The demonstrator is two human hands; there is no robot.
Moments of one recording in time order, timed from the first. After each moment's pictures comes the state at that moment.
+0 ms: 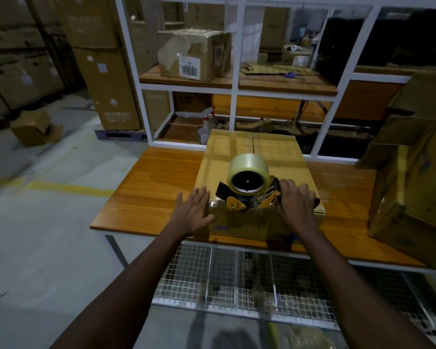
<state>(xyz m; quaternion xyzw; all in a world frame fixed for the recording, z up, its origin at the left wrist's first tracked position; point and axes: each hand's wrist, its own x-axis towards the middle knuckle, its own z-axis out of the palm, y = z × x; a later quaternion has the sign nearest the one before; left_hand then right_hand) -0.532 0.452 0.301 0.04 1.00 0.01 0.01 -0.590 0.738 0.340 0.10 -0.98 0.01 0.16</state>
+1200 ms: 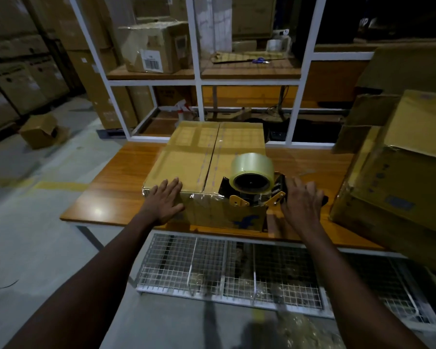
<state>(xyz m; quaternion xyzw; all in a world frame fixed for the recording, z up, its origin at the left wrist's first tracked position) -0.538 0.538 0.306 0.00 1.00 -0.03 0.06 -0.589 0.910 0.329 0.08 -0.98 0.08 0.19</state>
